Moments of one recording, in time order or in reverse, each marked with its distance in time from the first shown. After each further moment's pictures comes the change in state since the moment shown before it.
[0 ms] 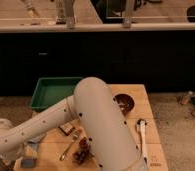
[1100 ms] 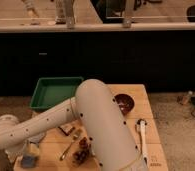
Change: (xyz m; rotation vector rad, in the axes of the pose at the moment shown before) arm 0.013 0.015 0.018 0.000 -0.047 0.027
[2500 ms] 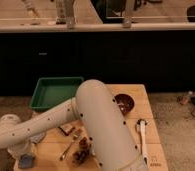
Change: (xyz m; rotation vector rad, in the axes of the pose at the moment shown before) arm 0.004 0.006 0.002 -0.022 0.009 -0.019
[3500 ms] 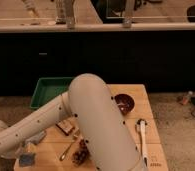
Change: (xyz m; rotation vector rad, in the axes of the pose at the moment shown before) arm -0.012 0.015 -0.050 -0.154 0.147 0.001
